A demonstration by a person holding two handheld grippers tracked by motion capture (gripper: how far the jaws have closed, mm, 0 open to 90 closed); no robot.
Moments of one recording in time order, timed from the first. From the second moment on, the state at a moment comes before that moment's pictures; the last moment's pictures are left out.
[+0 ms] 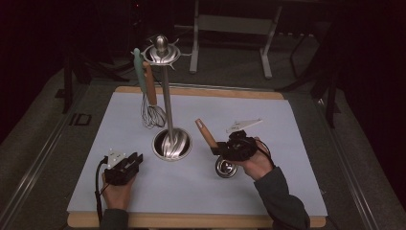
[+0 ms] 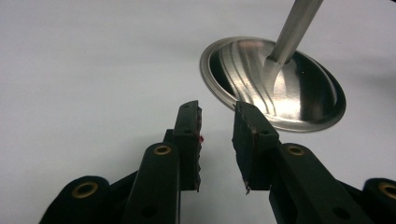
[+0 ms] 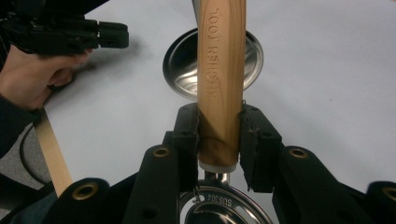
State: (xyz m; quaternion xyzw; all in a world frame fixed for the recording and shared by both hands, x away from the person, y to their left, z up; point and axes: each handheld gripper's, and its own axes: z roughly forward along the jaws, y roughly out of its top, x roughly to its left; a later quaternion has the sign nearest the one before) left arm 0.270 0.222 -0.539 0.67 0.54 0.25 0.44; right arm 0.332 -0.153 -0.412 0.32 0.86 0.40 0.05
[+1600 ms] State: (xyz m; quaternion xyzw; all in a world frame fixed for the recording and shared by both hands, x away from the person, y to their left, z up) left arm 0.271 0.221 -0.539 0.67 0.54 0.26 0.43; right arm 0.315 -0.142 -0.370 0.28 0.83 0.48 0.10
